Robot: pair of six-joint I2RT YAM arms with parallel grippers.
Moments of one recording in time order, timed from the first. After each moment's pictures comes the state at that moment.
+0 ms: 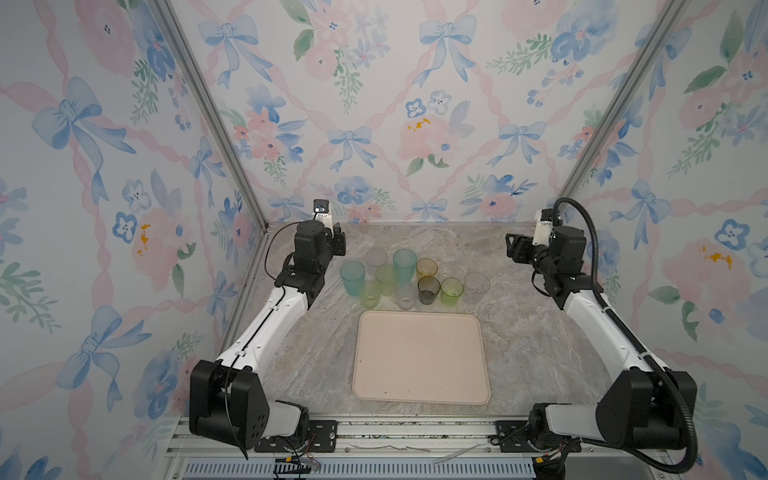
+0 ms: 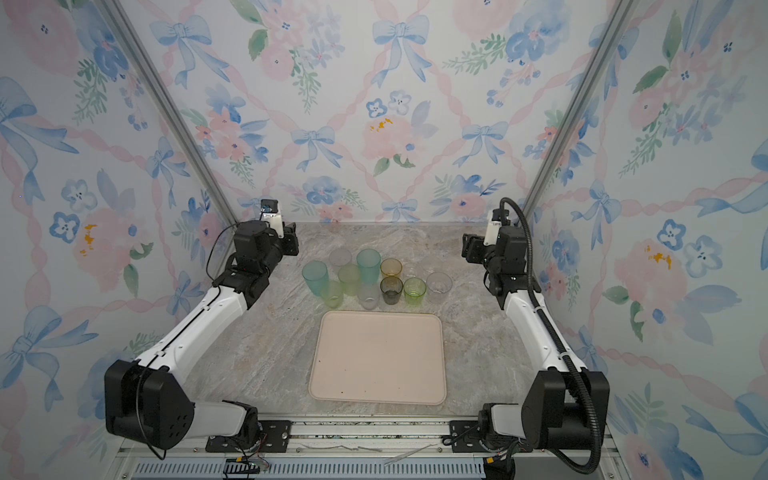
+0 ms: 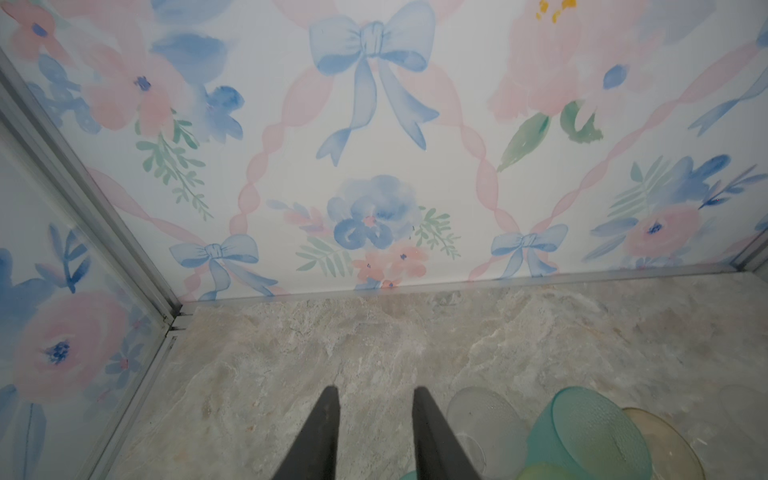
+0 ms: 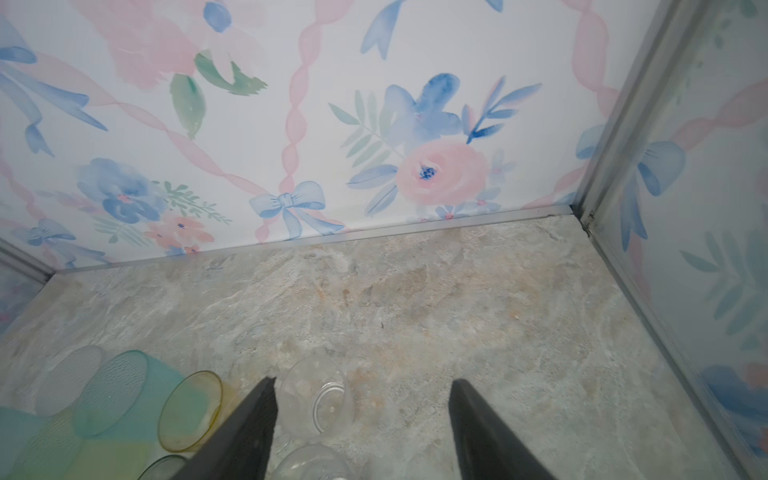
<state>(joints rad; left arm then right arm) -0.24 1.42 1.19 -0.07 -0.16 -0.03 0.02 1.35 1.16 -0.18 -0.16 0.18</state>
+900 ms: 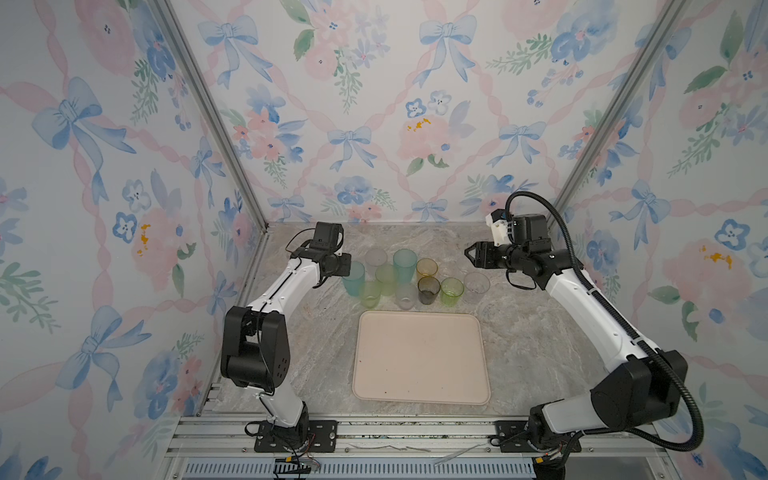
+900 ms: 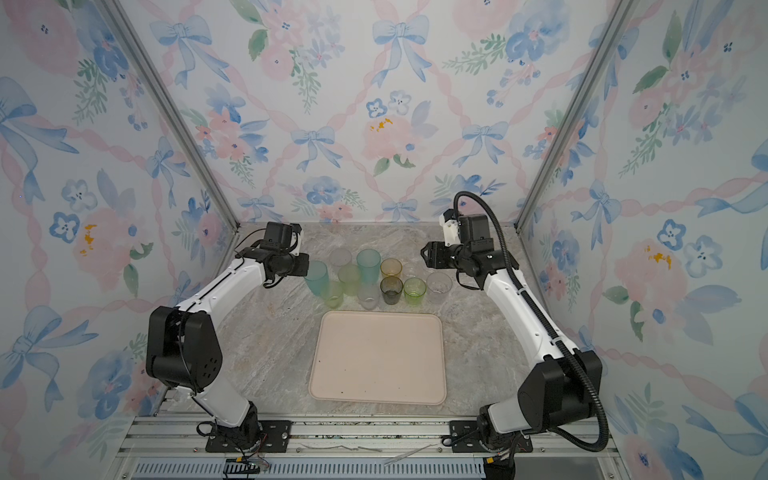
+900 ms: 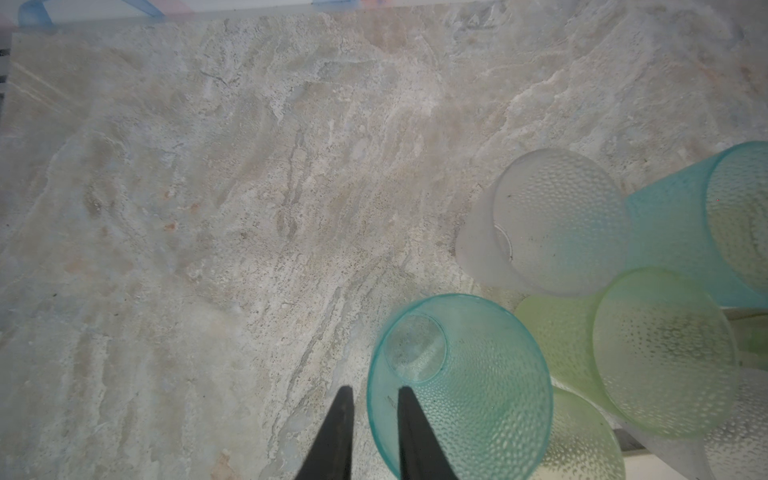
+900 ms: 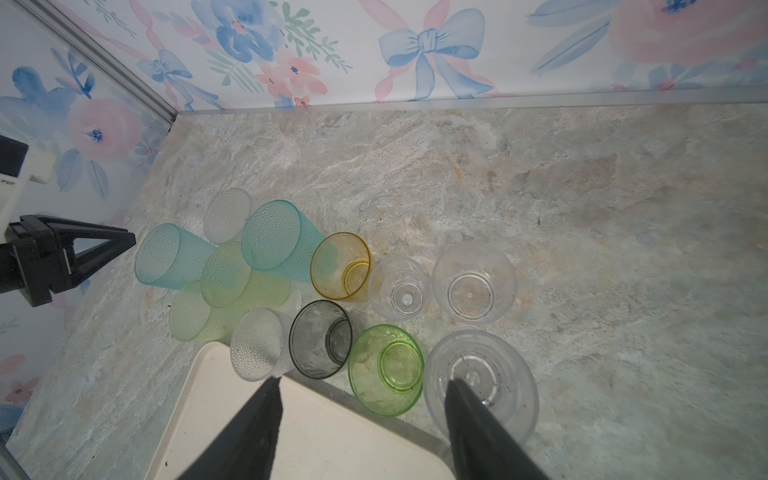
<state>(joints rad) -0.19 1.69 1.34 -0.56 -0.03 -0.08 0.24 1.46 1.37 -0.60 -0.26 0.19</state>
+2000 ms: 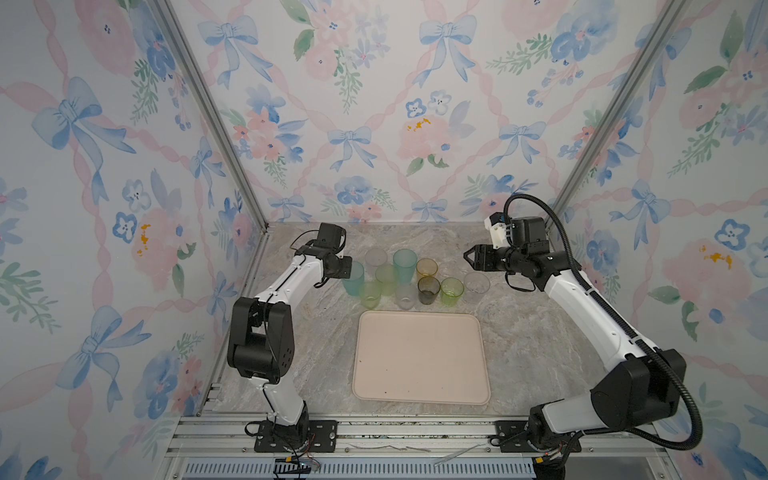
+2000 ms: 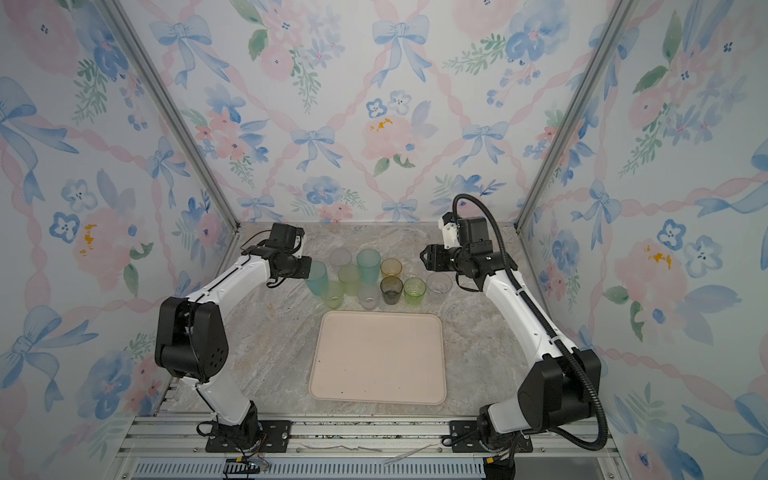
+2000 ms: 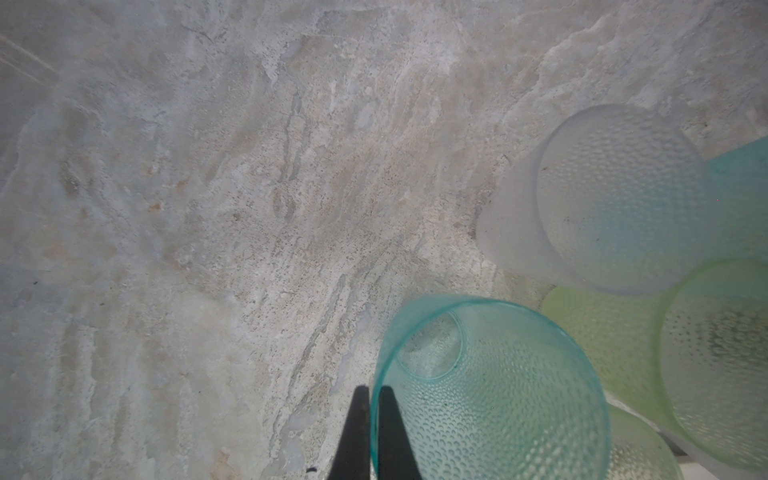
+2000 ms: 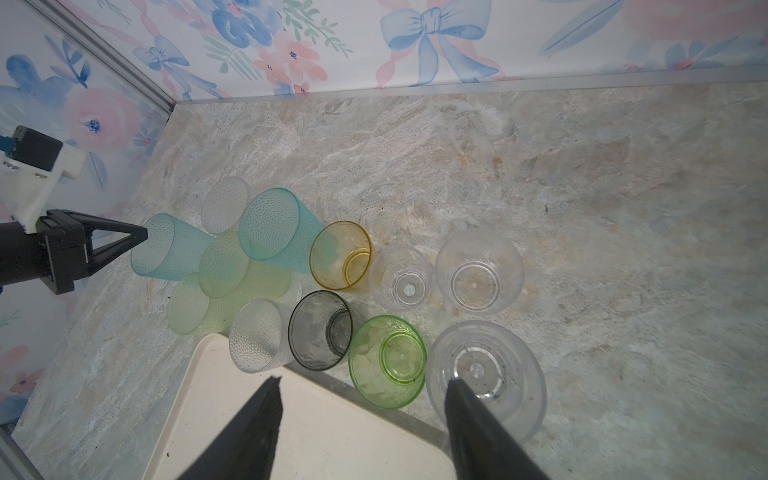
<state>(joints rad) -0.19 1.75 1.37 -0.60 -0.05 -0.06 0.24 1.46 1.34 -0.60 -0.27 0.19</state>
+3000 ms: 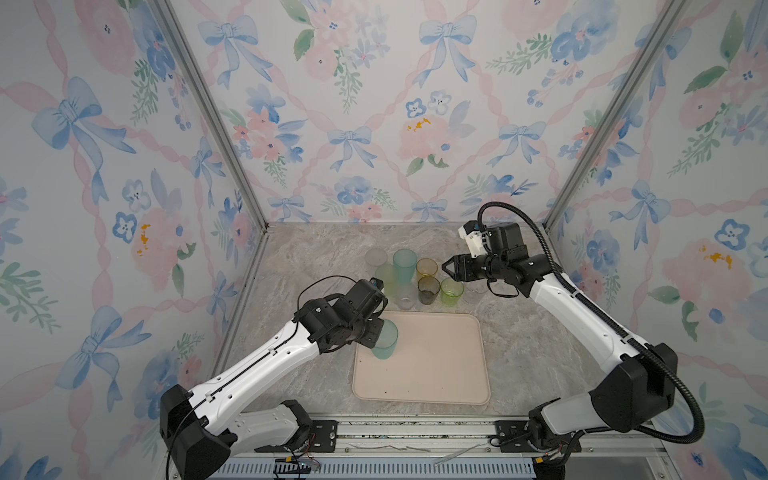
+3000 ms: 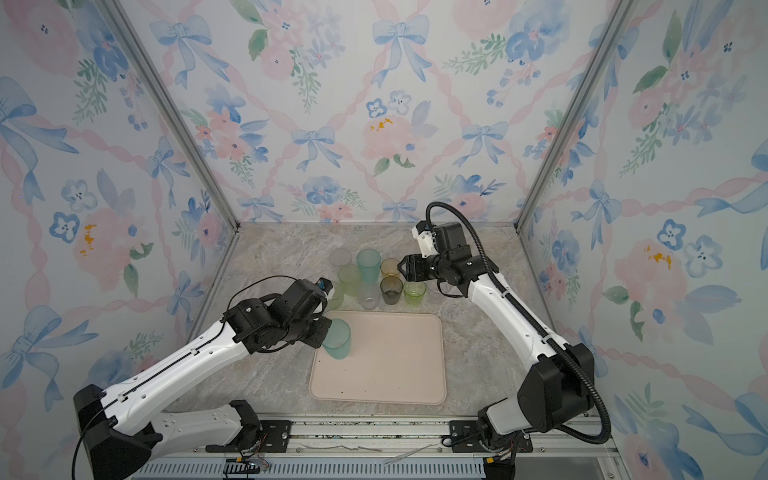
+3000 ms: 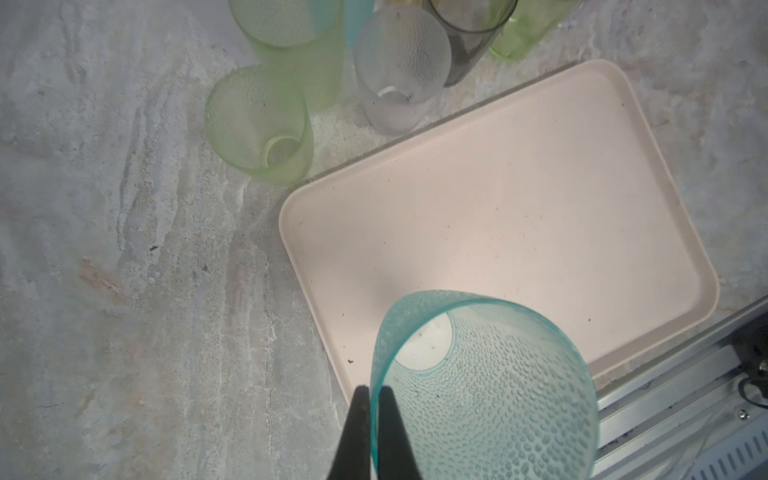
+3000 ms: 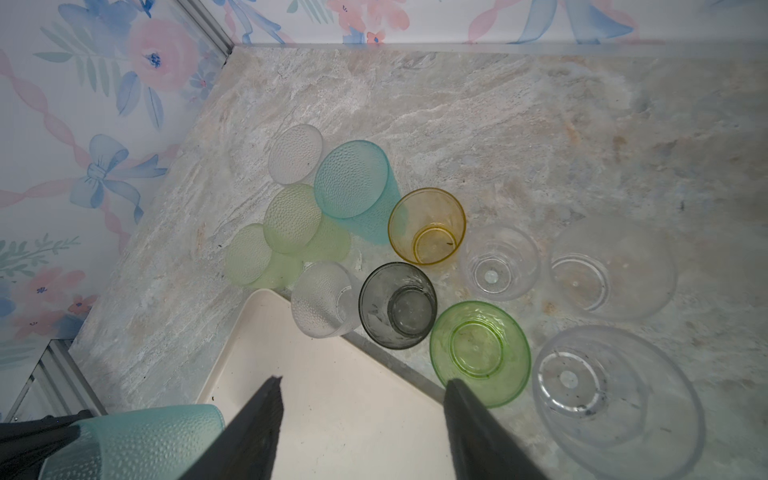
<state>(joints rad) -0.82 1.15 1.07 -1.01 -0.15 -0.36 0.40 1.47 1.32 -0.60 -0.30 0.20</state>
